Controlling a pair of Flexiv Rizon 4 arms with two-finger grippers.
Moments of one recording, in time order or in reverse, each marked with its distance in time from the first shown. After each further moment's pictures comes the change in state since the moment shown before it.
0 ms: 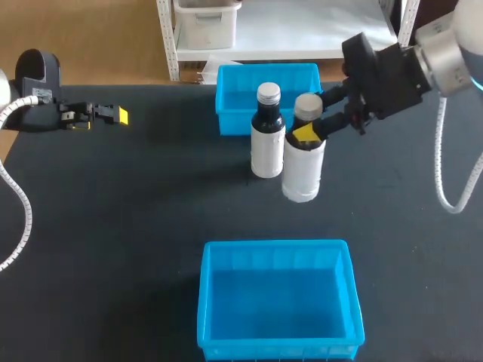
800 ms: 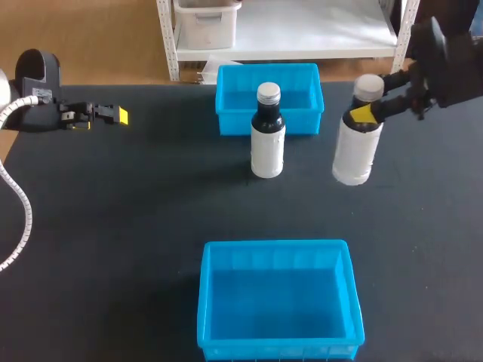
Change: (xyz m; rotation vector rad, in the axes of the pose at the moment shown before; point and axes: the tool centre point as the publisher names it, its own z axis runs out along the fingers) left arm 0.000 0.000 0.000 0.000 0.000 0.000; right arm 0.035 -0.030 -0.080 0.155 -0.003 0.079
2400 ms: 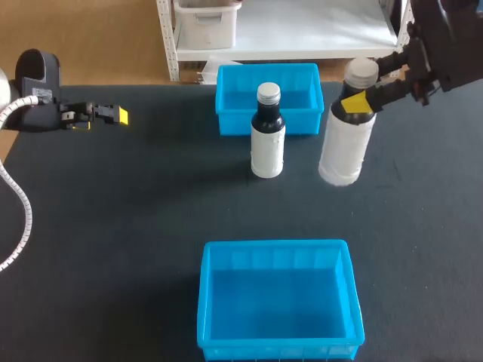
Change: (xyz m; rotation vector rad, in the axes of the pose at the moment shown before) left arm 0.000 0.000 0.000 0.000 0.000 0.000; right arm -0.065 0.068 -0.015 -0.116 -0.021 -0.046
